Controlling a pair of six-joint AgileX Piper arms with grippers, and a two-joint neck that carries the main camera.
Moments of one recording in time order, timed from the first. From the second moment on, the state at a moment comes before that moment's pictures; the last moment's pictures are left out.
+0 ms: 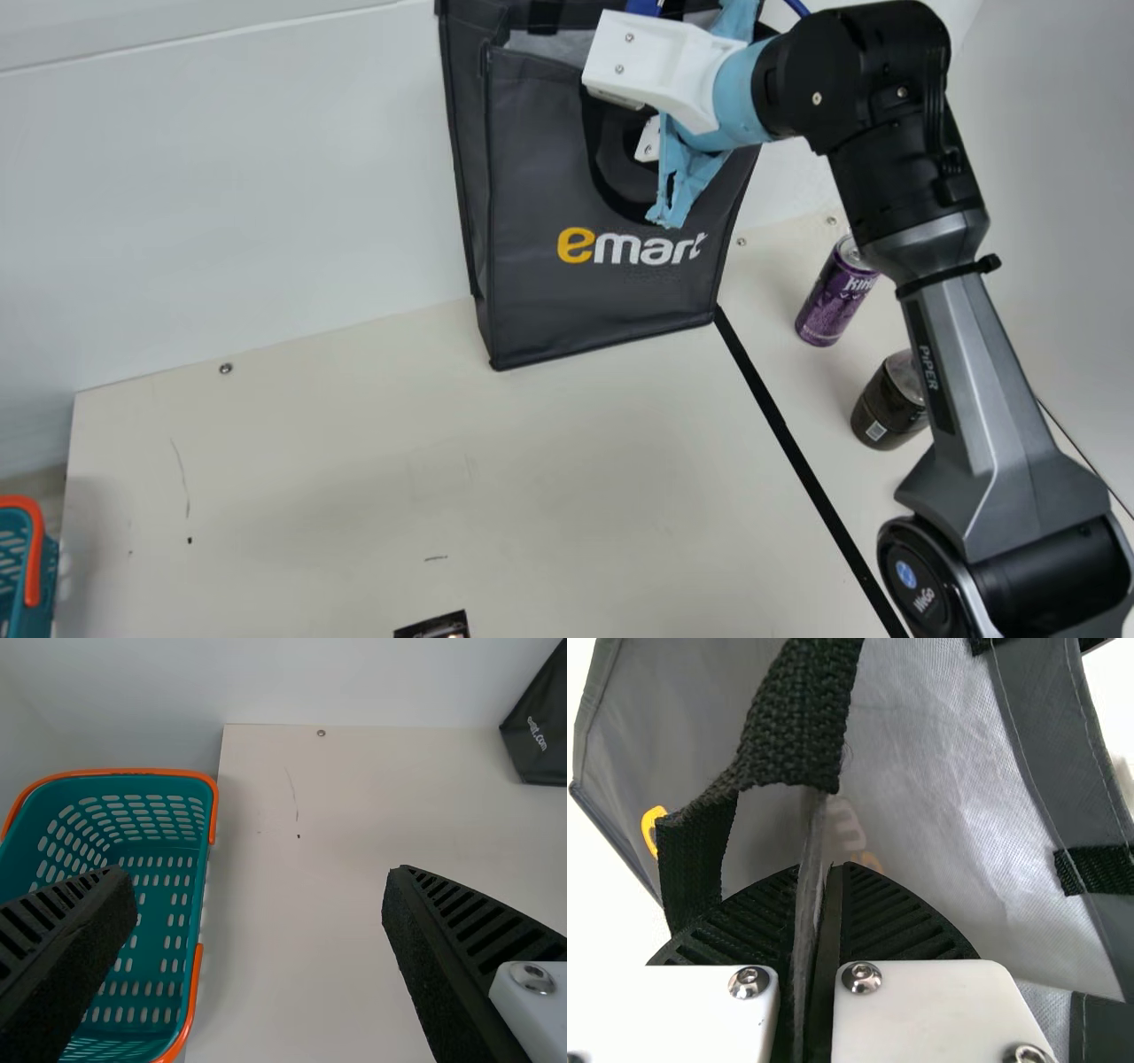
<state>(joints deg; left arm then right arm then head) -1.6 43.3 -68.9 -1.5 69.5 0.0 0.4 108.7 -135.8 6.8 70.0 -59.5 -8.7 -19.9</state>
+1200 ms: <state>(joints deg) -1.6 43.3 -68.9 -1.5 69.5 0.0 7.5 97.4 -129.7 0.0 70.0 -55.9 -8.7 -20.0</state>
